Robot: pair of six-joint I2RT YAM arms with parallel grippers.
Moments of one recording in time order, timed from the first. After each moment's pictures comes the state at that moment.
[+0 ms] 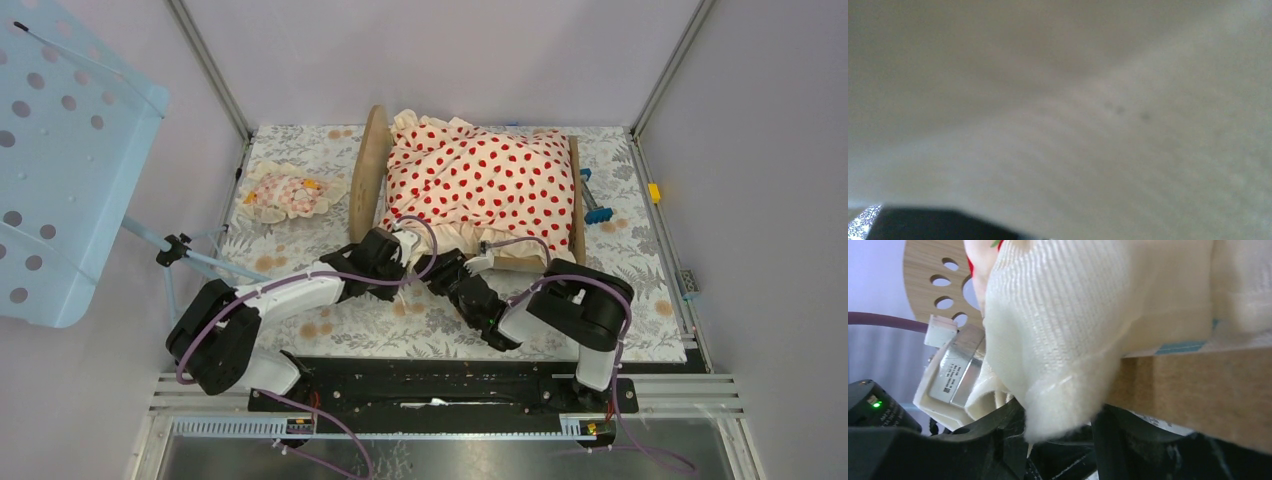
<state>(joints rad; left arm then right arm) -0.70 1.39 0.72 -0.30 0.02 -0.13 1.04 1.83 0.49 1.23 0.50 1.29</state>
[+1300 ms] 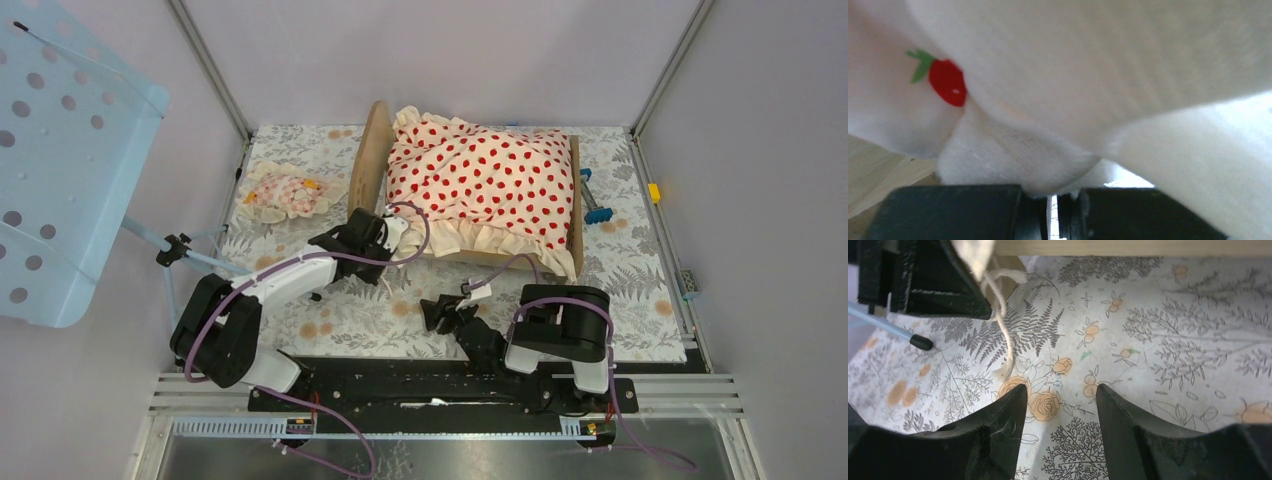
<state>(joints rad) -0.54 1.43 0.81 -0.40 0.03 0.10 1.28 1.93 0.32 1.41 0.78 0.63</state>
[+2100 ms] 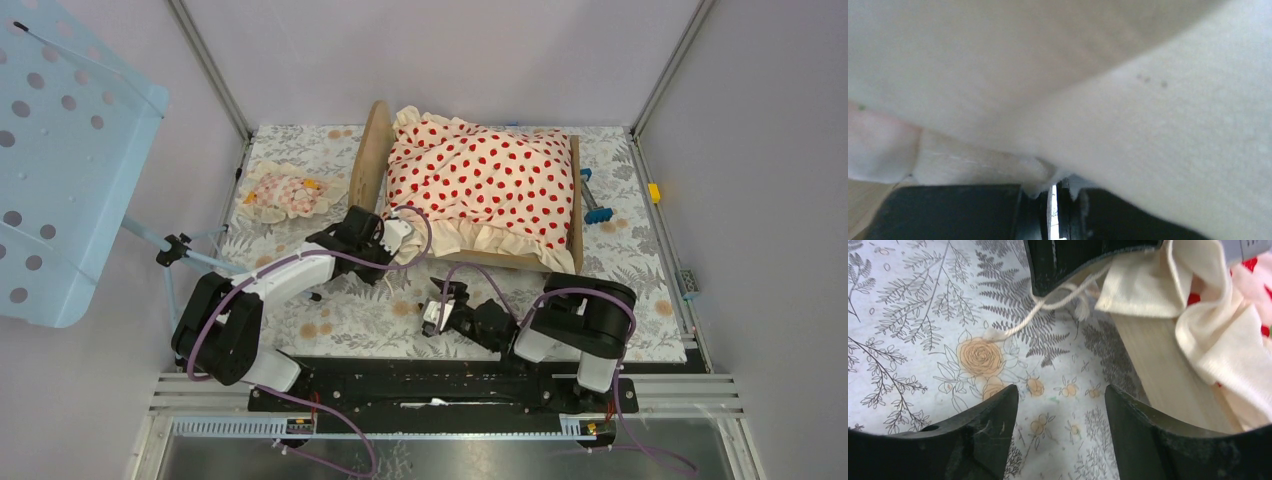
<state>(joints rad) -0.51 1.44 0.82 -0.40 0.16 0.25 1.15 1.82 0.29 1.41 0.21 -0.57</state>
